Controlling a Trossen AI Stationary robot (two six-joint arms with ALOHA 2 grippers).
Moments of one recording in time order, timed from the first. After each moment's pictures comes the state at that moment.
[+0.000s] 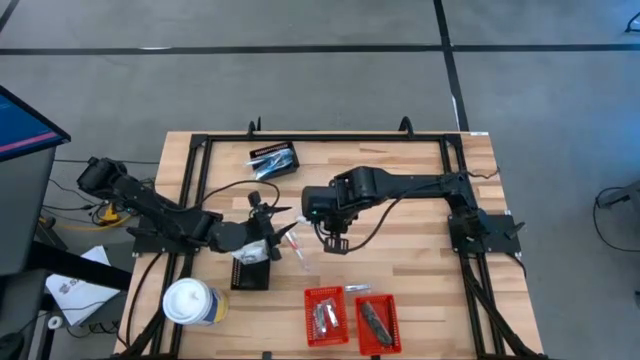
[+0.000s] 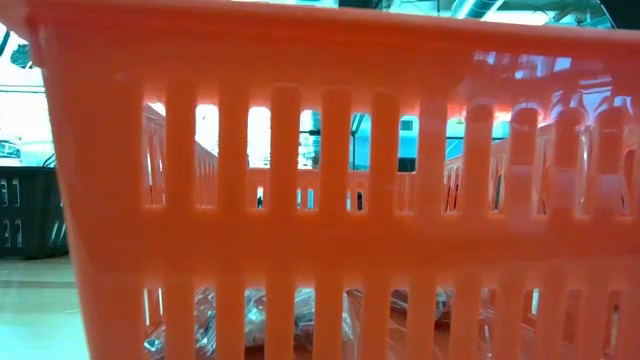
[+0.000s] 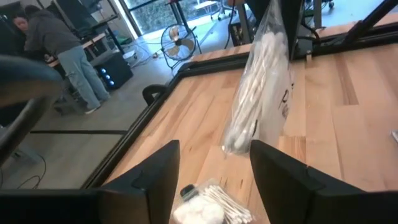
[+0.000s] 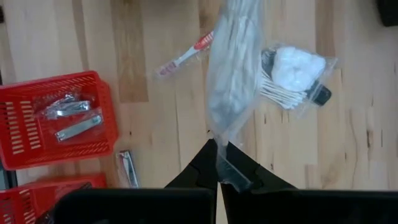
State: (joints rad) left arm -0.39 1.22 0.62 0.26 -0.86 0.11; right arm 0.11 2.10 2.29 -1.47 0.03 0.16
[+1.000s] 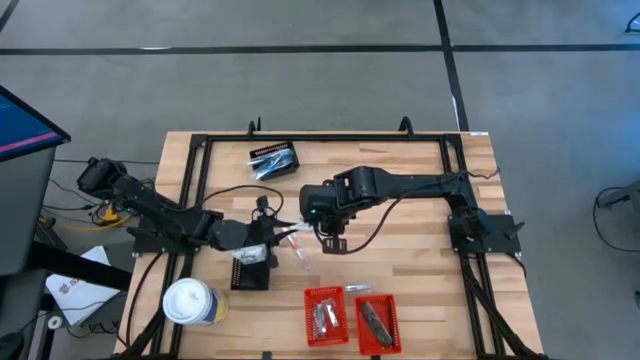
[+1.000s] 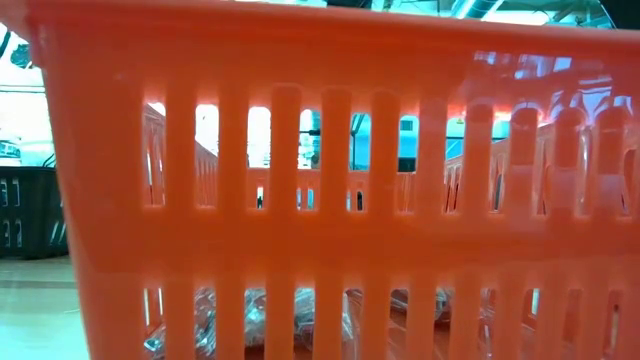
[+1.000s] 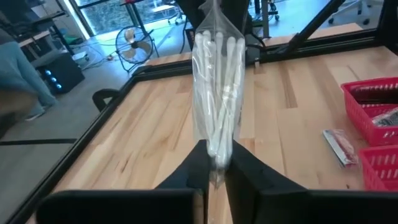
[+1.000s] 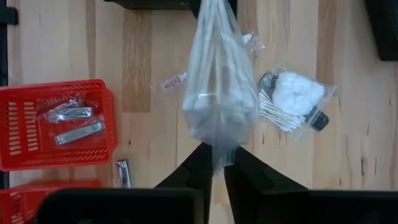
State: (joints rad) left arm -0.38 1.22 0.62 0.28 -0.65 0.07; right arm 0.11 2.10 2.29 -1.41 0.03 0.08
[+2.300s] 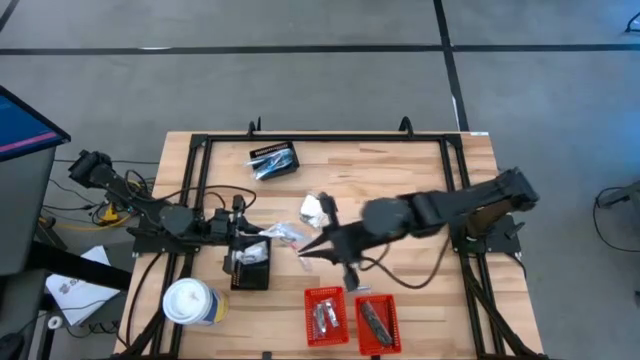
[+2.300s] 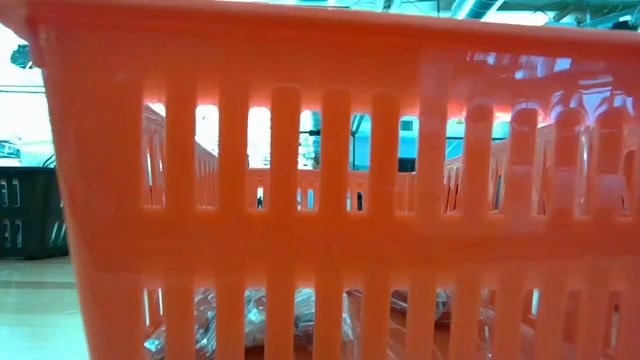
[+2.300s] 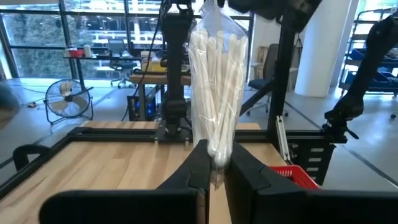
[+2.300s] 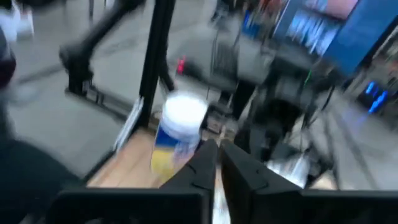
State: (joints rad) left arm -0.51 0.84 0.49 0.38 -0.51 0.00; right arm 0.33 1.67 1.73 -0.31 0.10 -0.28
